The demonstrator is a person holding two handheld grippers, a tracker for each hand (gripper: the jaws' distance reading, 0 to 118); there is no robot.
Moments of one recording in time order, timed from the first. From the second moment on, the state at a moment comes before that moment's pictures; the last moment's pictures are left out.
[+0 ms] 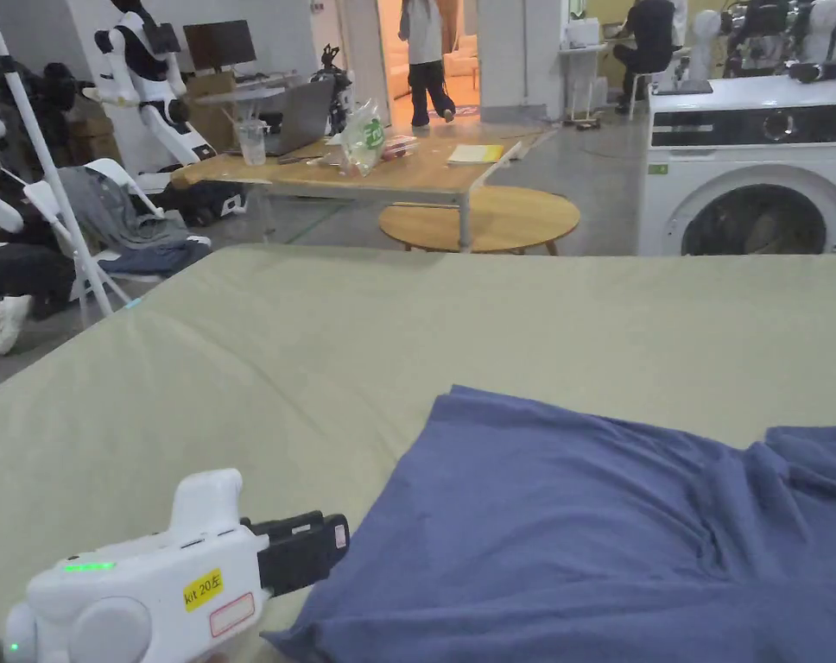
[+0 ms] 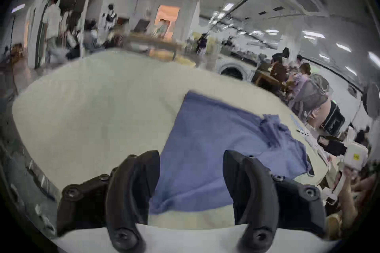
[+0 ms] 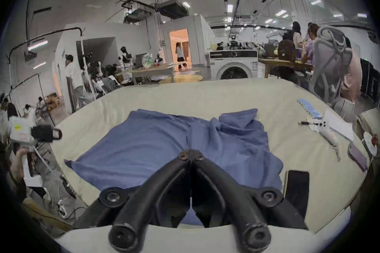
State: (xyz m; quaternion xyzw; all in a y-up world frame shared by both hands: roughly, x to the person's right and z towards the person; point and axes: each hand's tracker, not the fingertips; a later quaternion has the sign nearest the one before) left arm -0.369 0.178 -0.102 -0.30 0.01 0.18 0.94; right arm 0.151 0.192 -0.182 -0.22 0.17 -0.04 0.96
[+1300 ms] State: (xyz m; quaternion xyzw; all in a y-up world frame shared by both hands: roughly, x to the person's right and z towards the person) left arm -0.353 0.107 -0.126 -0.43 0.03 0.15 0.89; right arm 0.274 0.127 -0.335 -0.42 0.07 -0.09 0.90
